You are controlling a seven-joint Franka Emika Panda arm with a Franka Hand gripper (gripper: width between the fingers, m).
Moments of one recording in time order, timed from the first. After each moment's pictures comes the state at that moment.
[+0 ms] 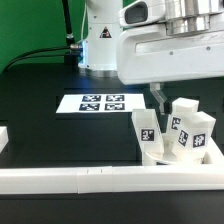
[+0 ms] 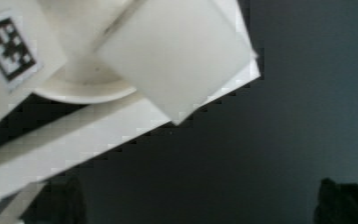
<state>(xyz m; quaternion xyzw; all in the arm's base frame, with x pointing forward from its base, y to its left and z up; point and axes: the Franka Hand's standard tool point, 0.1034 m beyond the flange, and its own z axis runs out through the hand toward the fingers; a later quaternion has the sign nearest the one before) 0.665 0.099 0.113 -0.98 0.15 -0.10 0.06</state>
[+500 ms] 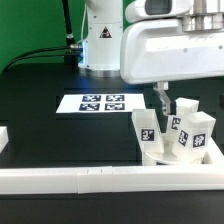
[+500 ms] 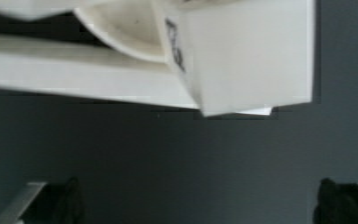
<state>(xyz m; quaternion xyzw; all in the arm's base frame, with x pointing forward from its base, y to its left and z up) 0.669 0.105 0.117 -0.99 -0.11 -0.11 0.01</state>
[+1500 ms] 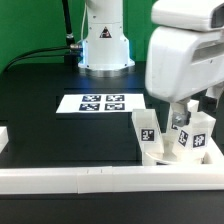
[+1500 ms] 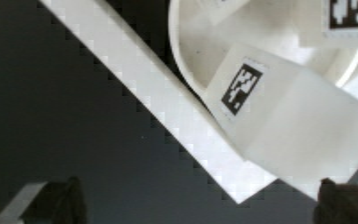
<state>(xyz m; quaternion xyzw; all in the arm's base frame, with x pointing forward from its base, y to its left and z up) 0.668 0.103 0.109 -0.91 -0.42 0.02 -0.05</state>
